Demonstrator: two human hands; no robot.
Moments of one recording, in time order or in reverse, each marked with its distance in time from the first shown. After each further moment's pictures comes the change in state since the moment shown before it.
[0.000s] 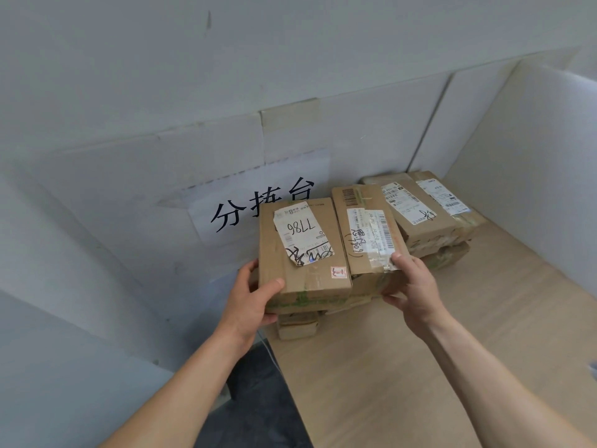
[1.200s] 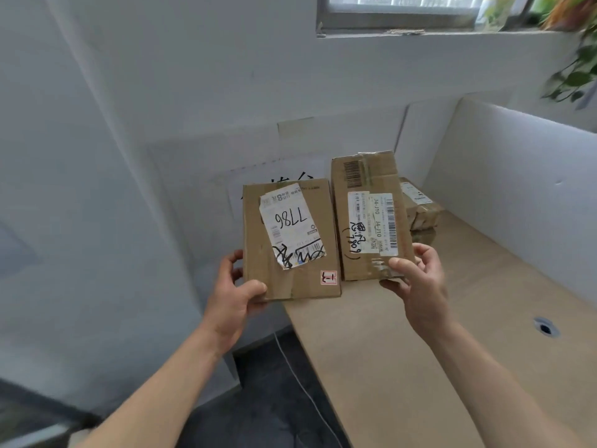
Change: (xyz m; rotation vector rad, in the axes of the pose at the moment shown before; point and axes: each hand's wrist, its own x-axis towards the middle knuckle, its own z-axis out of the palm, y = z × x) left_hand -0.196 -0.021 -0.037 -0.147 0.019 0.263; right_hand -0.207 0.000 -0.060 0.104 -0.157 -0.380
